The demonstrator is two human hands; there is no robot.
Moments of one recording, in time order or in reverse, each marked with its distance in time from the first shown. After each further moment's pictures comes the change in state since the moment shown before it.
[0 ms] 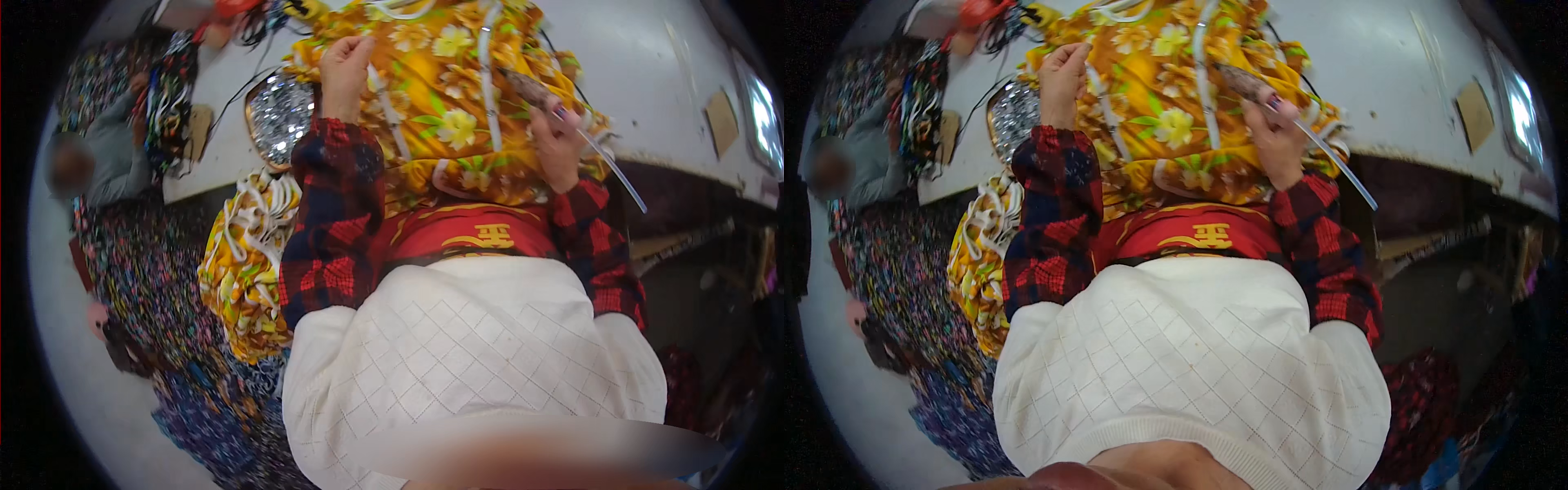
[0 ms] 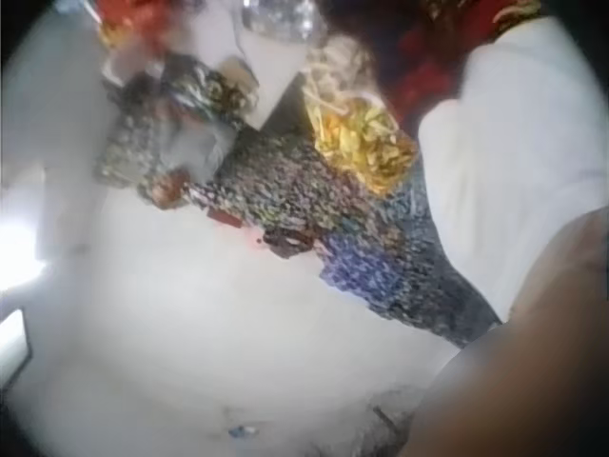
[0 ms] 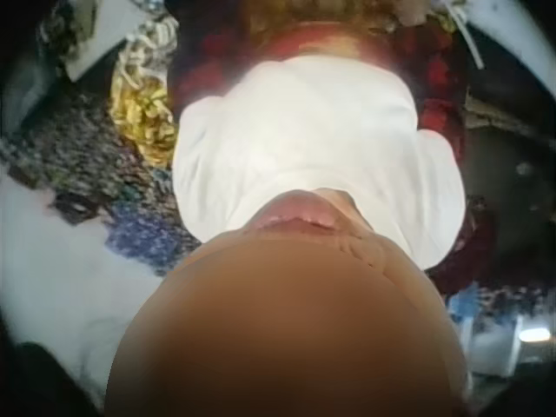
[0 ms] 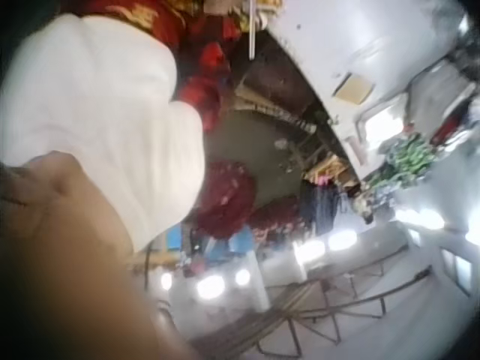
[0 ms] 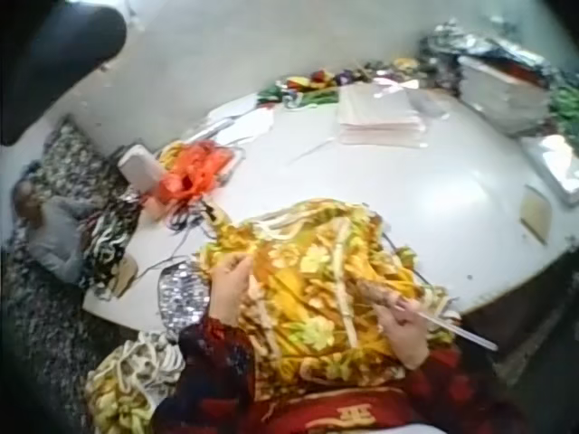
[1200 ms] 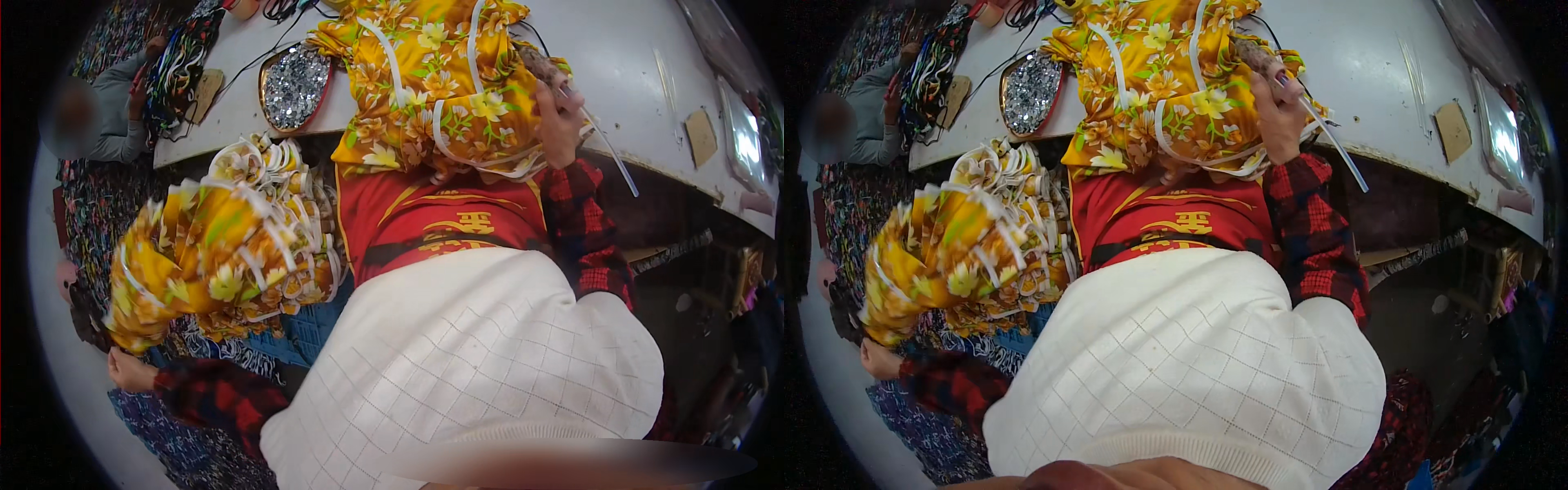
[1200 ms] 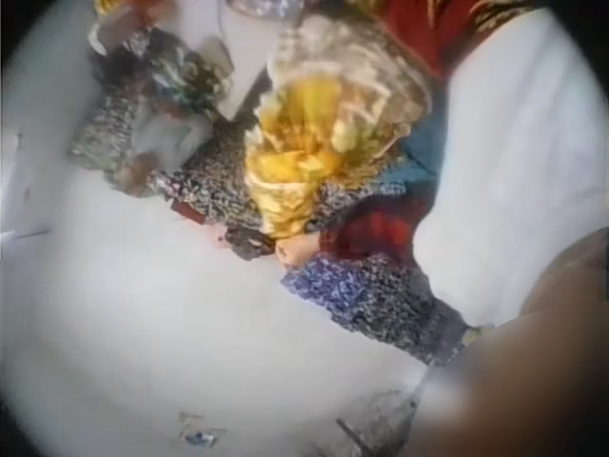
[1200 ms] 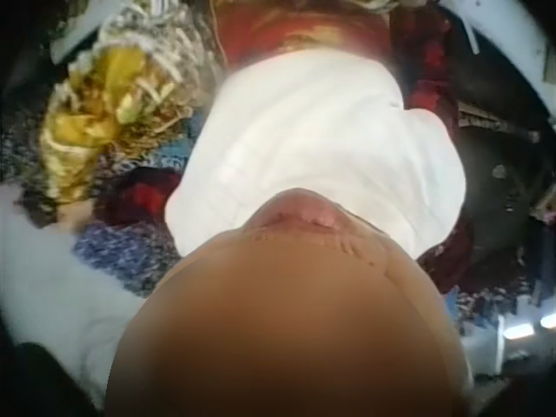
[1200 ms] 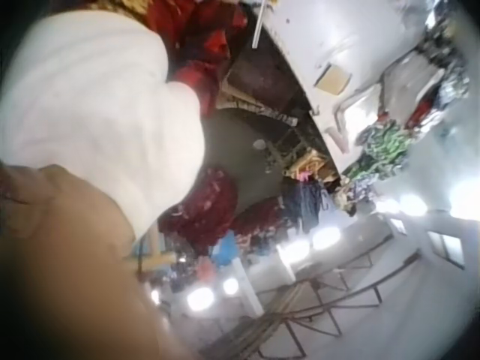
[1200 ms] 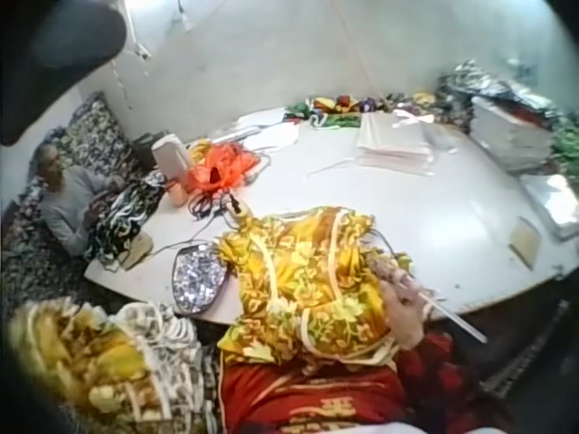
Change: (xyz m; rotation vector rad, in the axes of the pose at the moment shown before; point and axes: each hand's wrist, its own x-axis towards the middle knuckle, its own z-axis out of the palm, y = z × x) left_hand -0.383 0.196 -0.409 1.199 1.741 0.106; right_hand 0.008 -0.028 -0.010 0.173 0.013 -0.027
